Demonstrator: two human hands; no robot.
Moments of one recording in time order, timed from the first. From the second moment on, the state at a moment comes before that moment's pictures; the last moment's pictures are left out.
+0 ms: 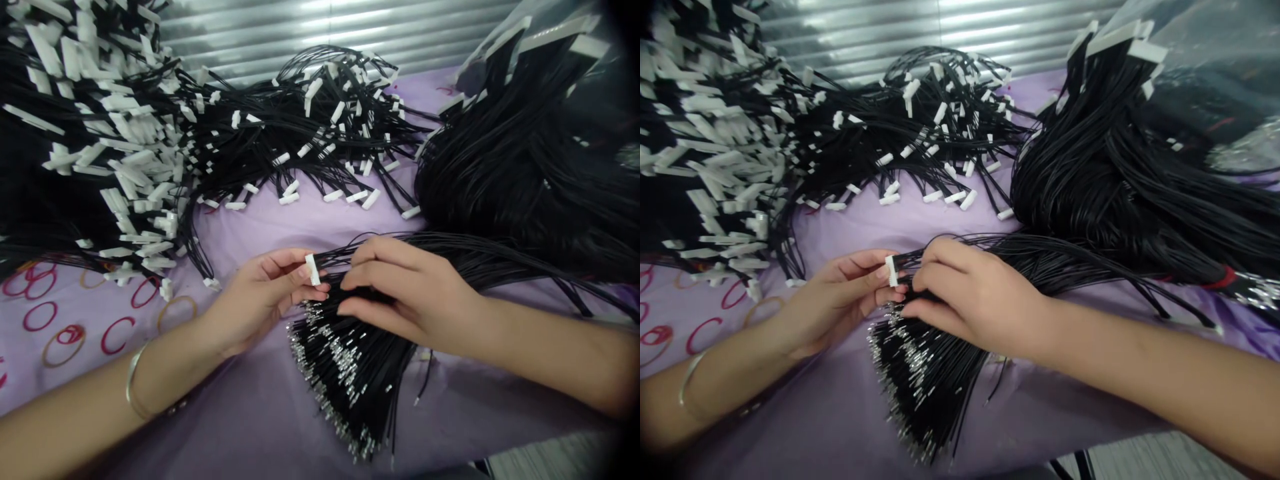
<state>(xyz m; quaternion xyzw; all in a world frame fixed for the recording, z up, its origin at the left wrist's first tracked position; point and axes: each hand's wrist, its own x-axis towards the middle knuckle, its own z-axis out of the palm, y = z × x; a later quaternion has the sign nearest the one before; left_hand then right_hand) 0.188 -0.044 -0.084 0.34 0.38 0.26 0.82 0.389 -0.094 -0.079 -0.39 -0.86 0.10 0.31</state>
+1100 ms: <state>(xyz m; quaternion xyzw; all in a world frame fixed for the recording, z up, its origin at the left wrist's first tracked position) 0.189 -0.045 -0.082 0.36 0.38 0.24 0.82 0.390 -0.089 -0.072 -0.45 -0.82 0.15 0.33</state>
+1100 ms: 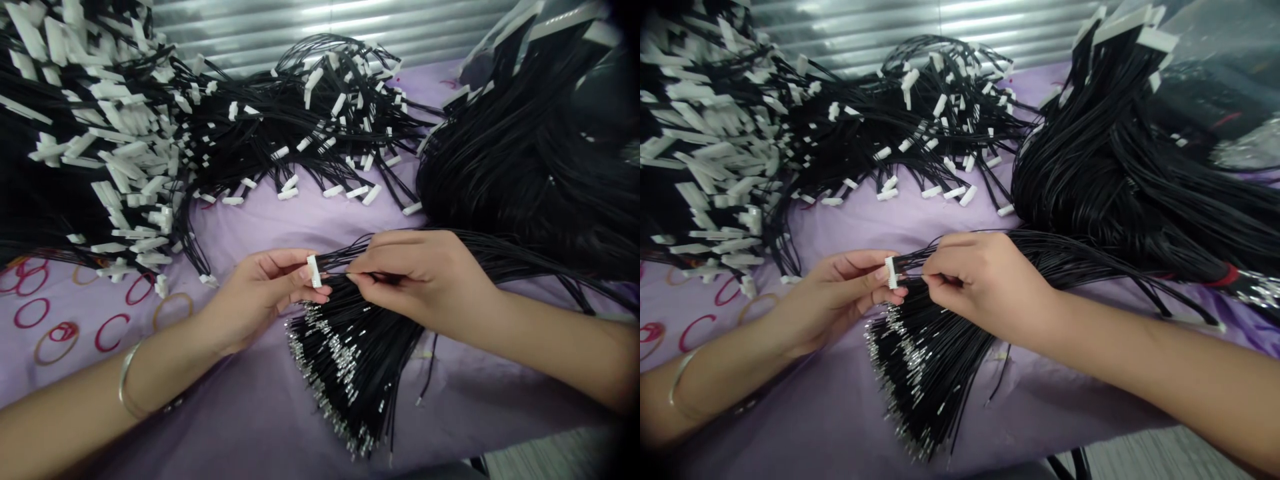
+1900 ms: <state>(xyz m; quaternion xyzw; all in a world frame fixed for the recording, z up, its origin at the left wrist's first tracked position) 0.188 -0.044 -0.079 0.36 0.39 0.23 0.82 0.400 -0.089 -0.064 -0.29 -0.92 -0.15 0.23</state>
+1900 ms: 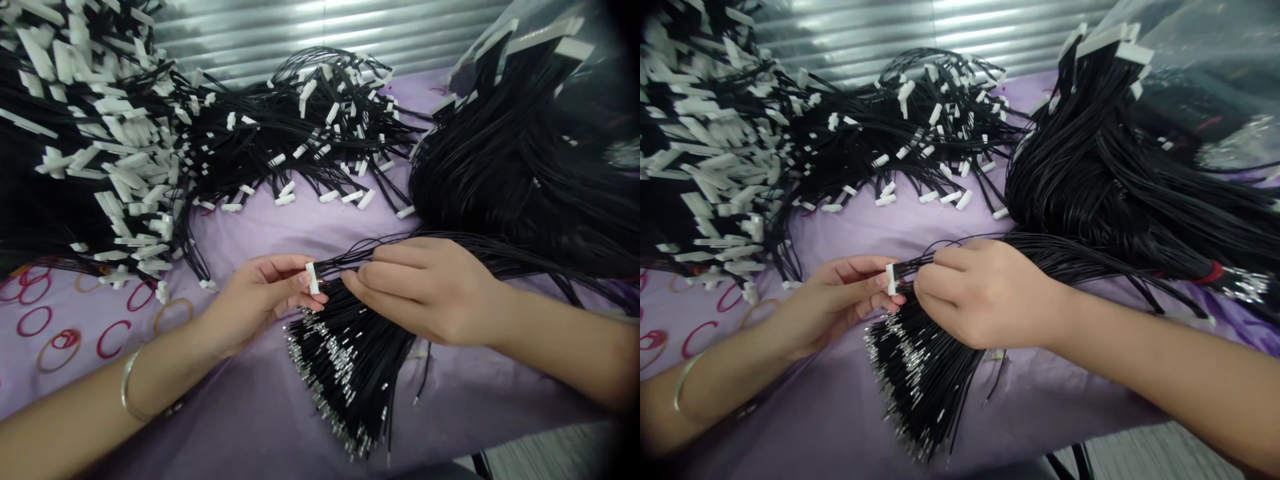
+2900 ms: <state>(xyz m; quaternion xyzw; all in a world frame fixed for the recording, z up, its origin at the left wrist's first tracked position) 0.190 -0.039 -0.088 0.29 0.37 0.32 0.82 0.380 -0.096 -0.084 -0.40 -0.89 0.12 0.18</state>
